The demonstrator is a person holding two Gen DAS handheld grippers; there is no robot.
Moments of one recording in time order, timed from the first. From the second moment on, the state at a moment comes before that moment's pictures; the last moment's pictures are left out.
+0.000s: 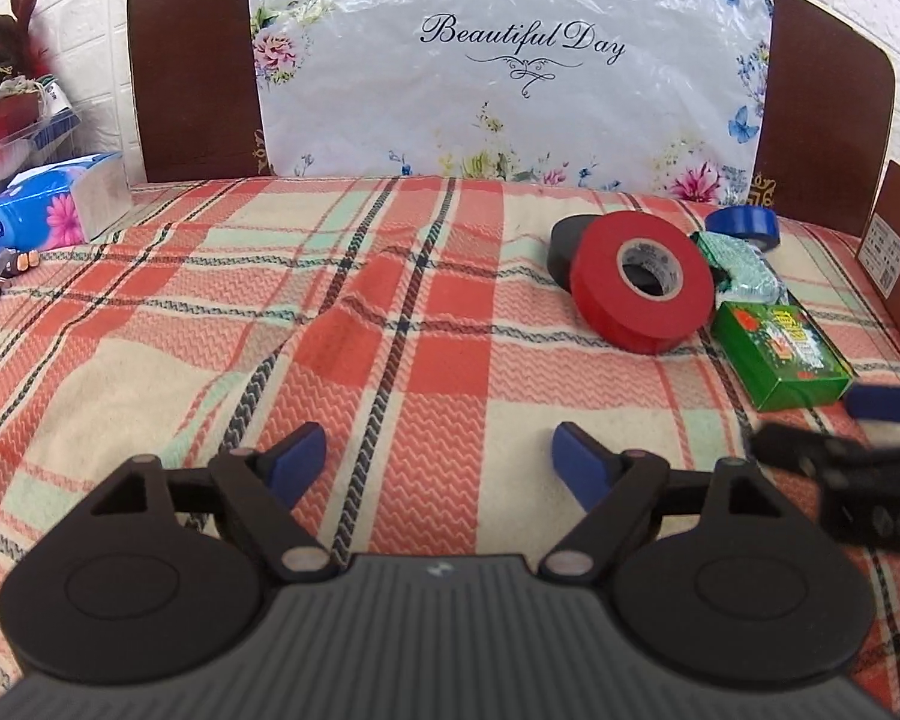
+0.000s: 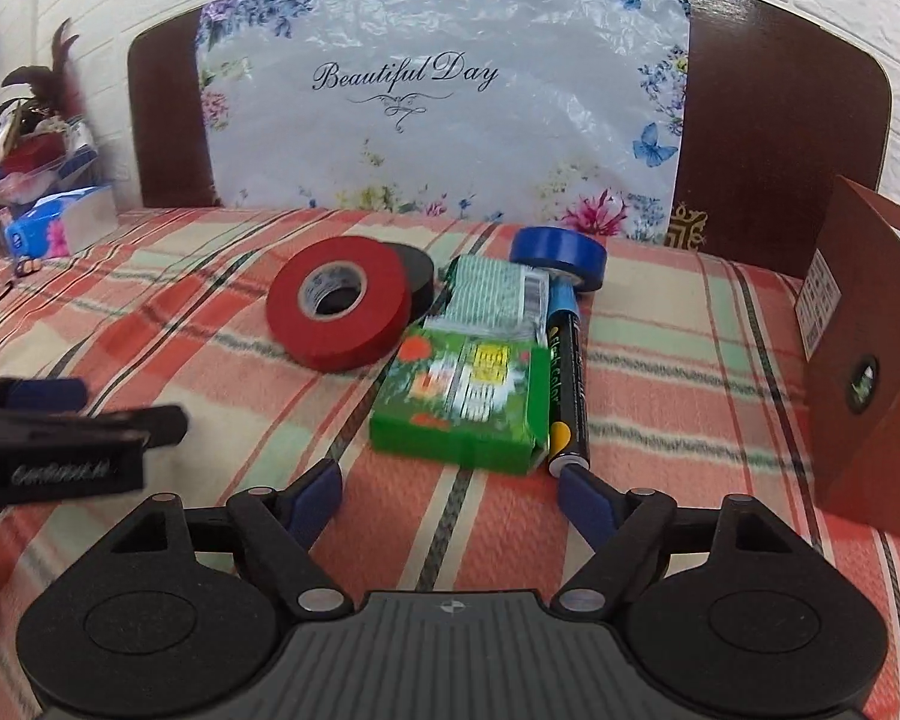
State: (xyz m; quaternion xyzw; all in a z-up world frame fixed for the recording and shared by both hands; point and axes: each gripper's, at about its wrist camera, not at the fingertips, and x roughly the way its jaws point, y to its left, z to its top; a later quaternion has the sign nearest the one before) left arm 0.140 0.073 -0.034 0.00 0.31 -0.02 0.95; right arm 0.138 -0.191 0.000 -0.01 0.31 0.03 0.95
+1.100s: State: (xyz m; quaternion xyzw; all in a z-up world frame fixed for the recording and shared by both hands) left arm 0.057 -0.063 -0.008 -0.04 0.46 -0.24 0.86; right arm -0.029 -0.251 -0.006 0.02 0.31 0.00 0.95
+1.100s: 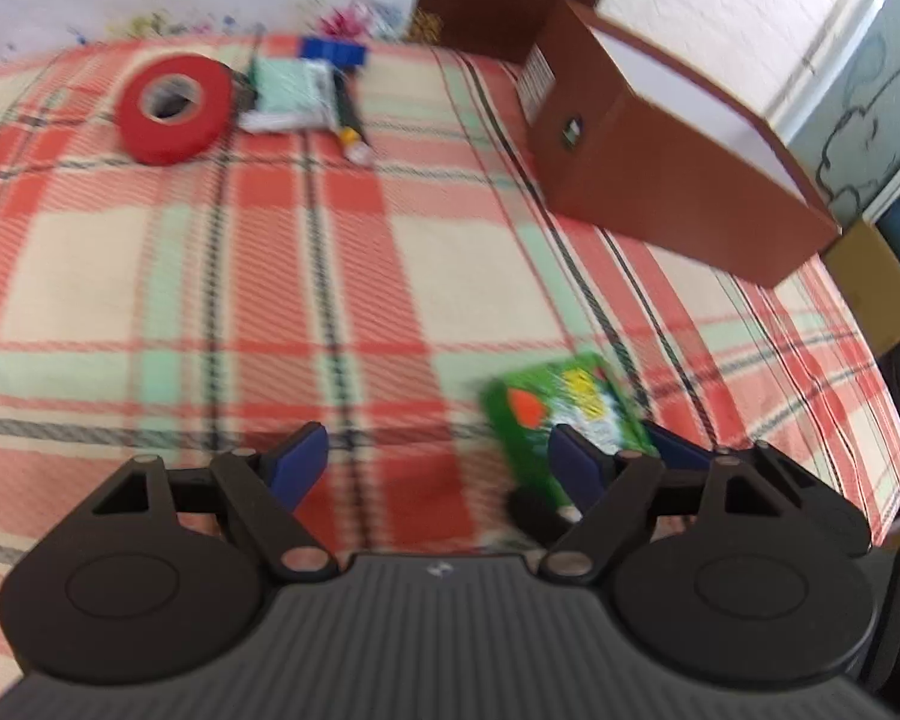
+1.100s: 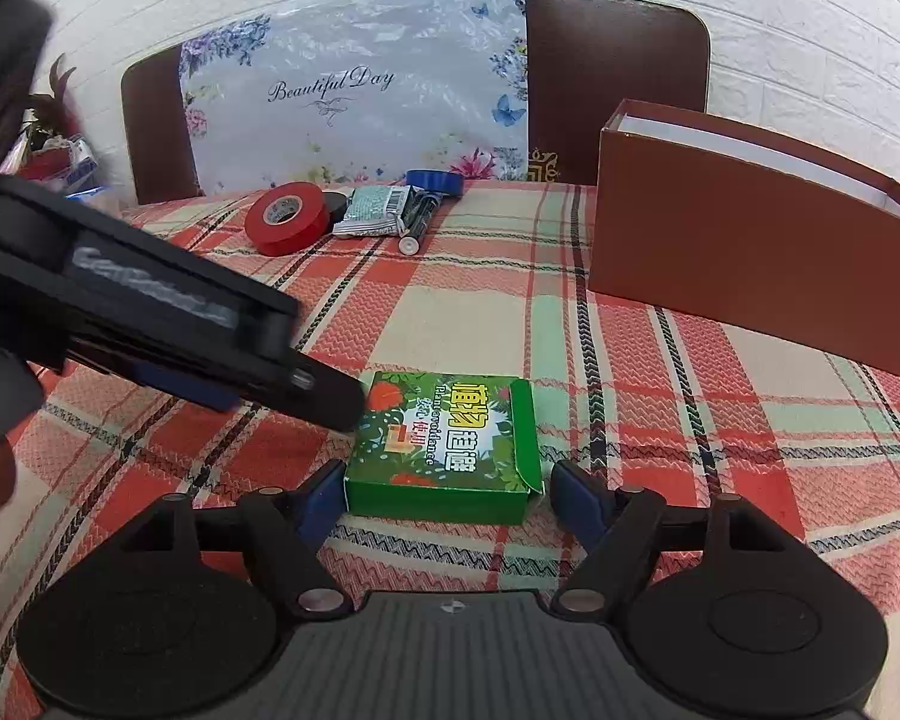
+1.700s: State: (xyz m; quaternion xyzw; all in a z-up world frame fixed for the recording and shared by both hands) left arm 0.094 -0.191 0.075 0.02 0.38 -0.34 0.86; right arm -0.007 -0.332 0.052 0.01 0.16 -0.11 0.98
